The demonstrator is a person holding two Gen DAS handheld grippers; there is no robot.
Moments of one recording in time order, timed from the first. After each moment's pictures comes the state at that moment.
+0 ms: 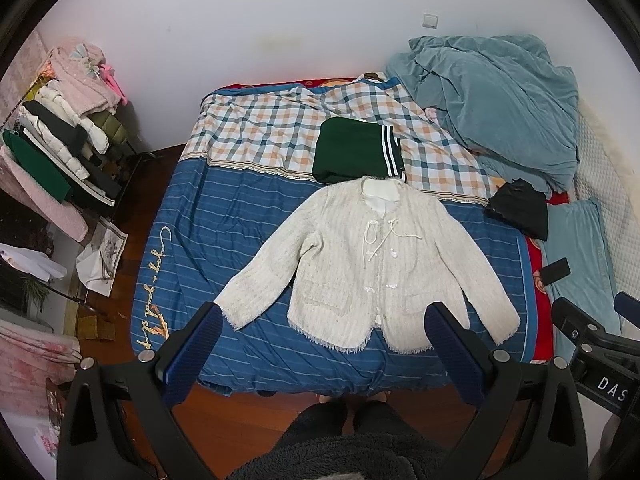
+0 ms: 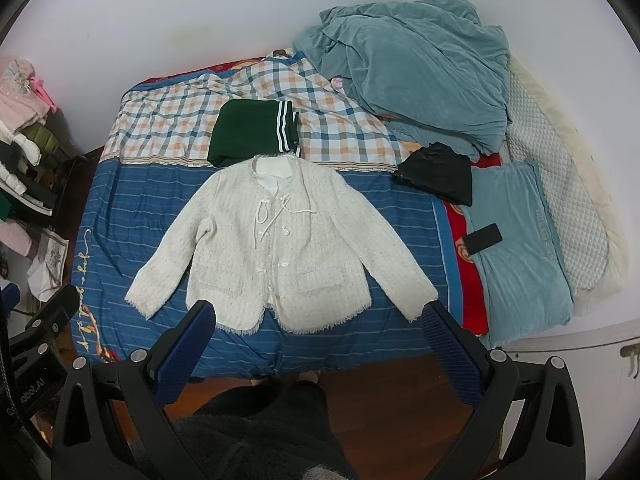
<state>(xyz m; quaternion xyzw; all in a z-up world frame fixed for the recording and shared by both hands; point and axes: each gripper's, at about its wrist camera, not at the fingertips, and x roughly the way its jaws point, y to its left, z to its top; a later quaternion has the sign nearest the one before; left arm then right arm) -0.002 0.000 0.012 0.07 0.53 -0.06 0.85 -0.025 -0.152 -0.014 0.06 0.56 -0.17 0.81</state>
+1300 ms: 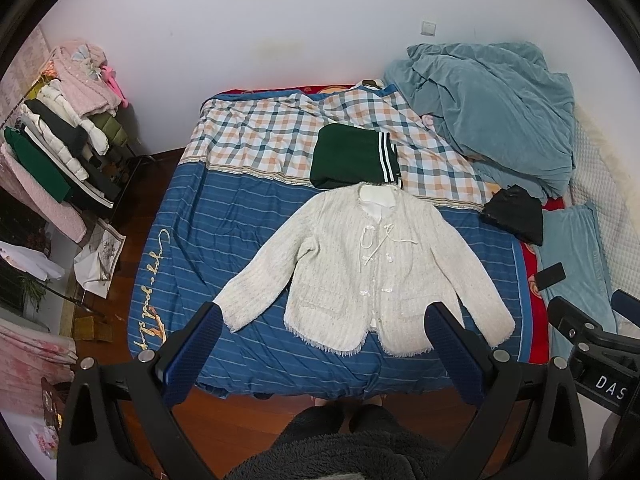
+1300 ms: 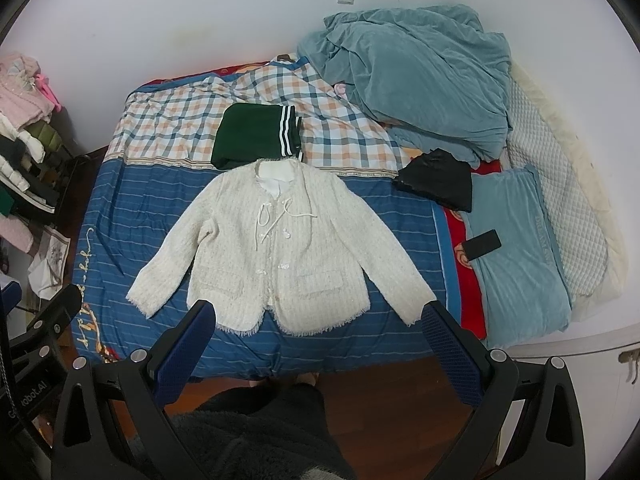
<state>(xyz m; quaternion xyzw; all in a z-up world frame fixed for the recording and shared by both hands) -0.002 -0.006 0.016 0.07 0.52 -0.06 0.85 -0.022 -0.153 -0.010 0.06 0.56 -0.17 0.81</state>
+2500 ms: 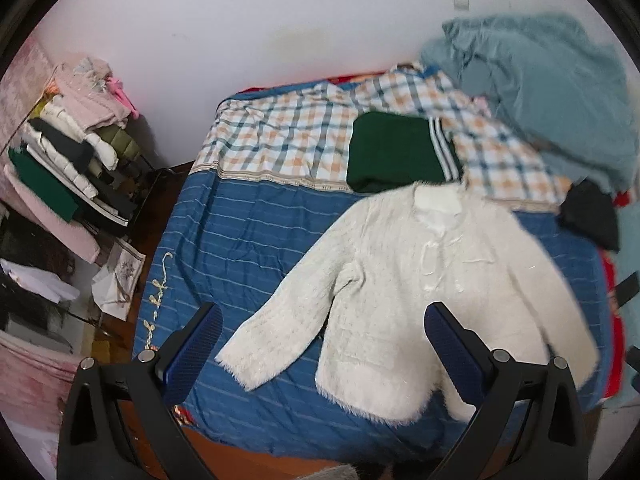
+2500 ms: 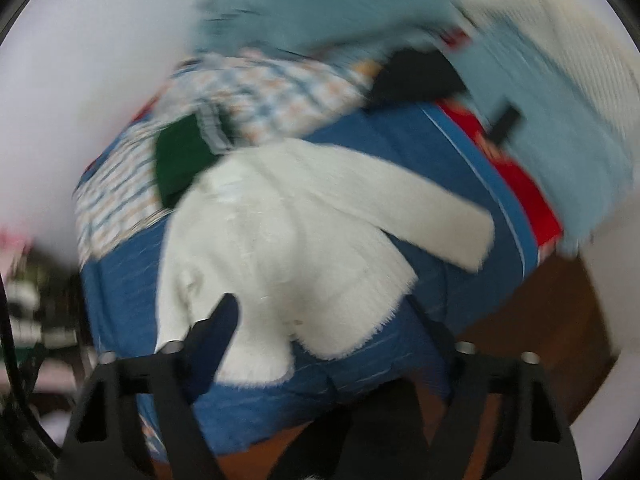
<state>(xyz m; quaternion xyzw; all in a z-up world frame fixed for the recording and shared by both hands) 0.124 -0.016 -0.172 0.14 0.49 0.01 0.86 -0.007 -0.285 -0.243 0.33 0.52 -0.28 0.74</state>
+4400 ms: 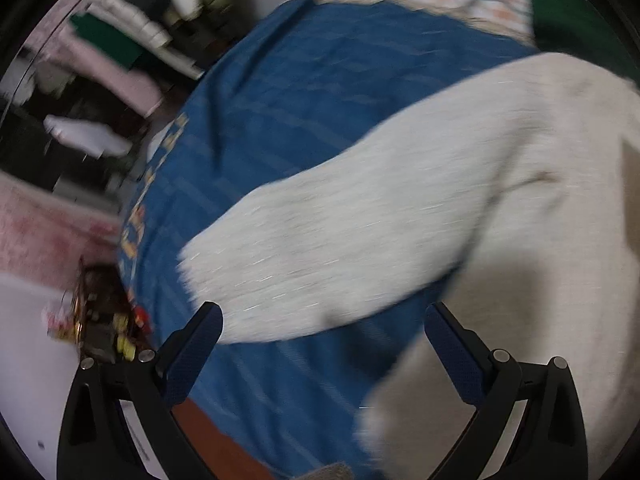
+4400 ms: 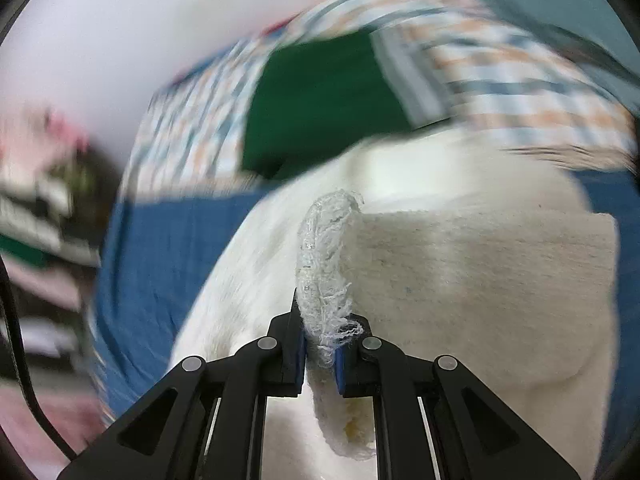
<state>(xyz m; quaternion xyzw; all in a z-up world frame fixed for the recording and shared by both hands) 0.166 0.113 -0.476 0.06 0.60 0.27 0.75 0.369 -0.161 -0.580 0.20 0.54 0.00 0.82</state>
